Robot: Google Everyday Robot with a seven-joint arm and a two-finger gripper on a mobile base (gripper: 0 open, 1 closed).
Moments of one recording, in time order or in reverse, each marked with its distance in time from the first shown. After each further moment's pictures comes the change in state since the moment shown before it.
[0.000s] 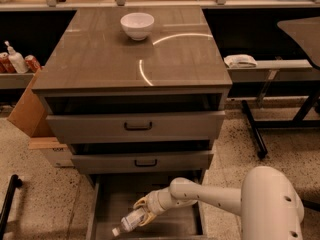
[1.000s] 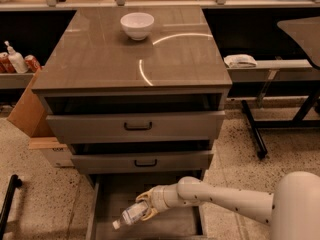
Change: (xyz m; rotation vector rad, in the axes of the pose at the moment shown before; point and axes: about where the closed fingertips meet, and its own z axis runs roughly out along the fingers) arm -0.046 -0.022 -0.063 0.130 0.021 -0.084
